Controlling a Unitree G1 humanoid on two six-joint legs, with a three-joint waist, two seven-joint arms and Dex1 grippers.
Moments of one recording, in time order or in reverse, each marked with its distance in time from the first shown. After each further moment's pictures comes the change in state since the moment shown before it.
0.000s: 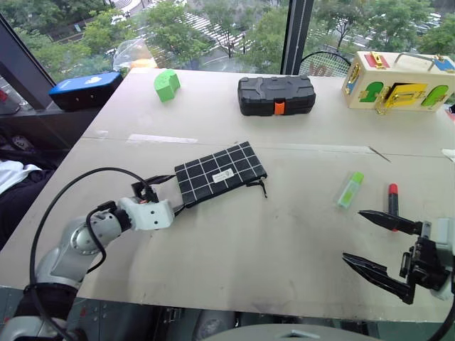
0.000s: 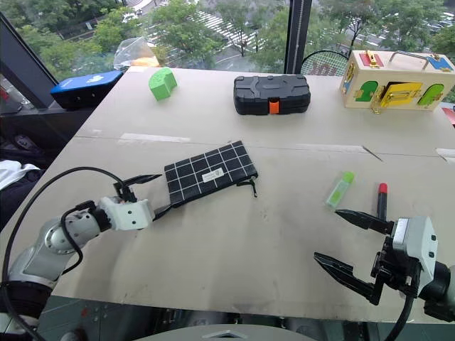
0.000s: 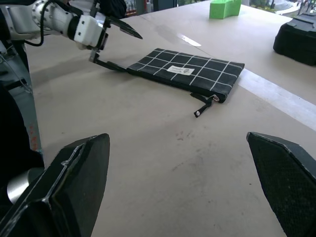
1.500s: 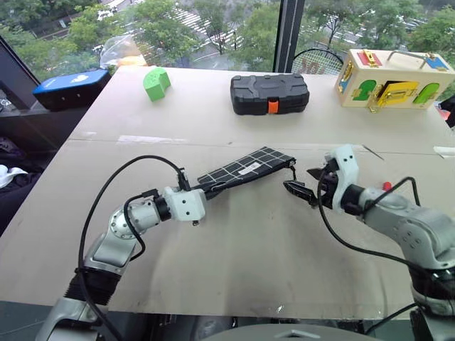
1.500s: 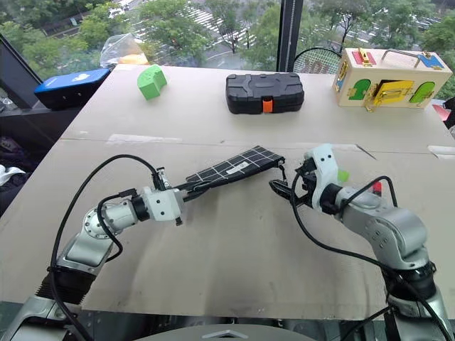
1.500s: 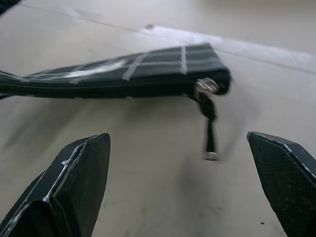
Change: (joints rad) left arm -0.080 -0.152 -0.128 -0.204 -0.292 0.118 -0.209; right arm -0.939 0.225 0.553 0.469 -0.043 0.660 -0.730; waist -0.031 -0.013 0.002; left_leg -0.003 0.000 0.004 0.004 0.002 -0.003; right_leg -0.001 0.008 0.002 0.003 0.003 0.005
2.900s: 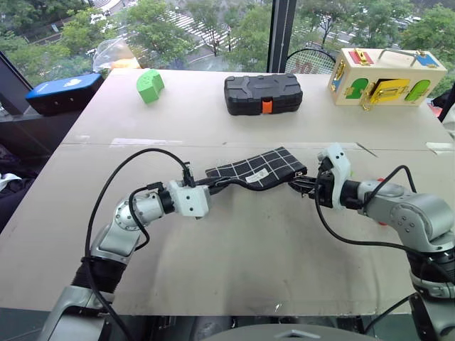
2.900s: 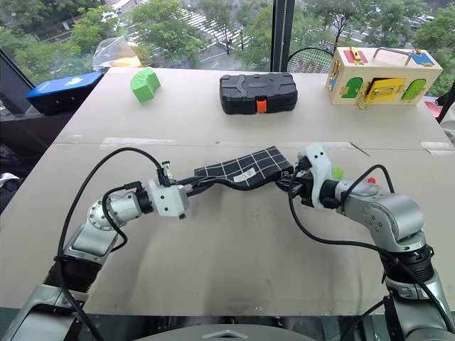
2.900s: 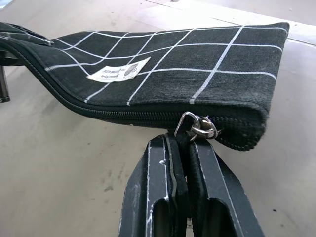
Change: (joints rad) left arm -0.086 -0.029 -0.009 0.061 0.034 -0.061 -0.015; right arm -0.052 -0.054 0.019 0.019 -0.057 0.067 0.230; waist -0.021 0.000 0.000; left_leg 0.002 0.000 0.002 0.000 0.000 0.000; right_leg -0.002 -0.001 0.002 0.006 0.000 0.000
